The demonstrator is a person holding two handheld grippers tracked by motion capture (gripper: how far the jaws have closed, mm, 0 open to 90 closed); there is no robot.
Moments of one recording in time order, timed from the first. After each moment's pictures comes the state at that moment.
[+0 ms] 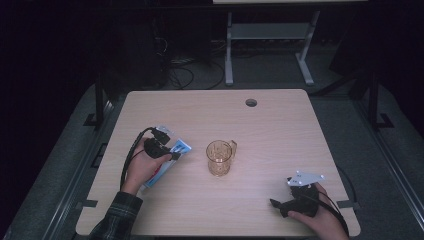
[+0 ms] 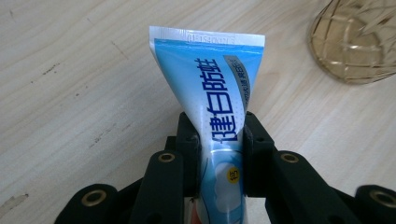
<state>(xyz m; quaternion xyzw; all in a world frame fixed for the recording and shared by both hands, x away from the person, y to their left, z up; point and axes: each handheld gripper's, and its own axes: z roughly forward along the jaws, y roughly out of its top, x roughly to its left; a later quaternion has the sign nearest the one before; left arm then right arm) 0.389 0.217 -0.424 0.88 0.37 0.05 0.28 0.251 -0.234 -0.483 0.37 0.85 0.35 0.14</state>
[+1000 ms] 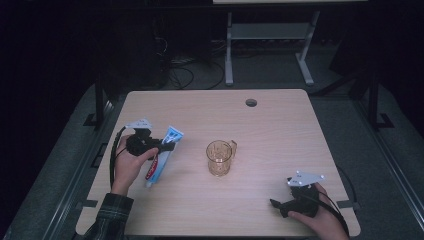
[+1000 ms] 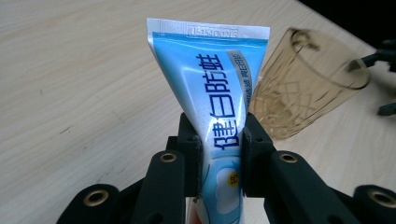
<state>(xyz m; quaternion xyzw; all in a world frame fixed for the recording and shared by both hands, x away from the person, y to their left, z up) 0.372 0.255 -0.391 0.81 0.35 0.05 0.46 0.250 -0.234 -0.483 0.37 0.85 0.35 0.14</state>
